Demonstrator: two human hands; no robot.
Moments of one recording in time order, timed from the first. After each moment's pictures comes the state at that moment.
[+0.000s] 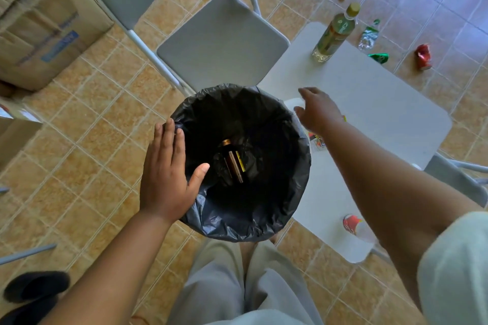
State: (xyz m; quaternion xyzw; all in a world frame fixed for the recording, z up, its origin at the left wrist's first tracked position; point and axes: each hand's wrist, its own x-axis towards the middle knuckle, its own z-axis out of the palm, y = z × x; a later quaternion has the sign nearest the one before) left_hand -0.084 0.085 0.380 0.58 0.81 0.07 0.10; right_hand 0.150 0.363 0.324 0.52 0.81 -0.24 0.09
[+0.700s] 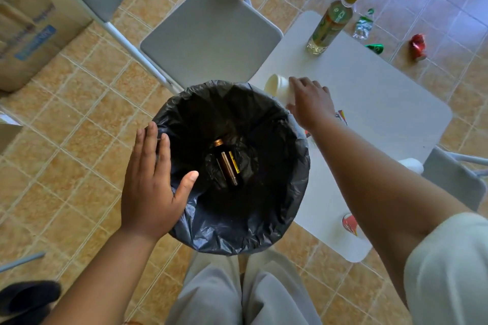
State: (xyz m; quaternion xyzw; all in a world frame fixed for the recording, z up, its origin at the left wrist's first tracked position) left_hand -0.086 0.083 0.374 0.58 0.80 0.10 0.08; right_hand 0.143 0.372 0.301 0.49 0.86 -0.13 0.08
